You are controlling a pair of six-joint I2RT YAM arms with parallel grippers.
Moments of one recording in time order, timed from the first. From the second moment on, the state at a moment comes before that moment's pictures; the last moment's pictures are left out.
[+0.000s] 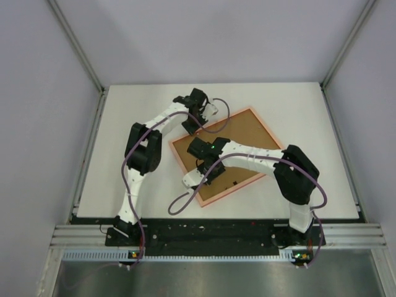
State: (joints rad) left arm -0.48 2.31 1.96 -0.85 -0.04 0.42; right arm 0.99 1.89 1.41 -0.91 0.02 -1.29
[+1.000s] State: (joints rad) left arm -0.47 2.26 1.89 -0.81 0.07 0.36; right arm 0.58 1.62 1.40 -0.87 -0.15 -0.95
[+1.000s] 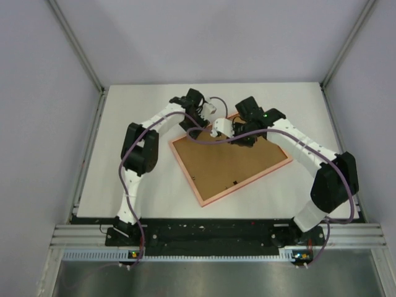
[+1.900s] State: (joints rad) left arm -0.45 2.19 1.83 -0.75 0.03 0.30; right arm 0.22 1.87 1.60 -0.68 -0.14 -0.60
